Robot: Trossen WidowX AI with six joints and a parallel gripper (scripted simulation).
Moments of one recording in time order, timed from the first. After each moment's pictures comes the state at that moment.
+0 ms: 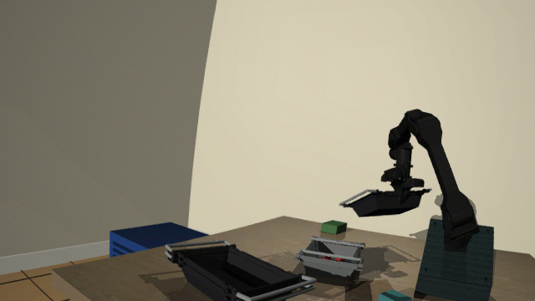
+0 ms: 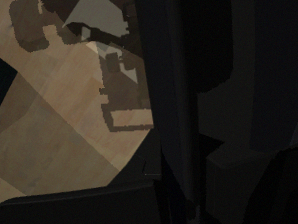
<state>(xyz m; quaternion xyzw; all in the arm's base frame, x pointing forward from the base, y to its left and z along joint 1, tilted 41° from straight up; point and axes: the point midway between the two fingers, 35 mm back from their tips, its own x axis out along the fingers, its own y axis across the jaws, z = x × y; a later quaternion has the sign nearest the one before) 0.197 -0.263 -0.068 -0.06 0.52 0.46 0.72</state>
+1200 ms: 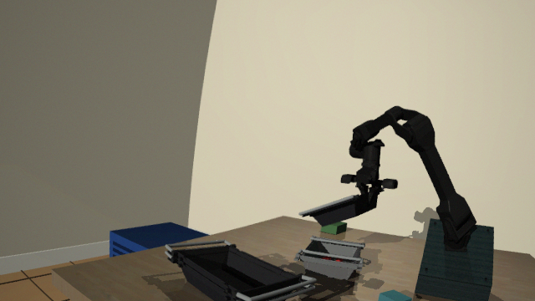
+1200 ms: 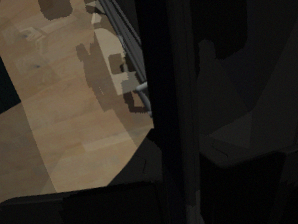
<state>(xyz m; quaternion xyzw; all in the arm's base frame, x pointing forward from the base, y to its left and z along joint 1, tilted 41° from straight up) 0.300 -0.150 0.023 -0.27 0.35 0.59 0.68</state>
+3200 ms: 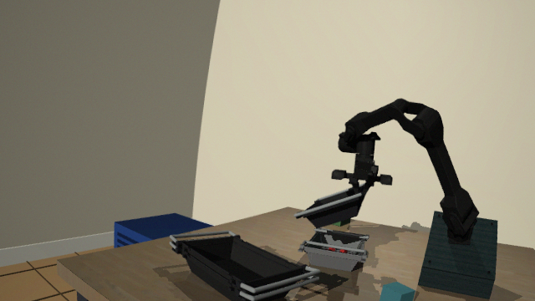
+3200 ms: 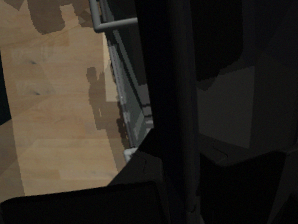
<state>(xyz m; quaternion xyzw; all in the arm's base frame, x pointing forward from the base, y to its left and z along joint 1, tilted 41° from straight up) 0.322 -0.077 0.069 -0.35 0.24 0.64 0.64</state>
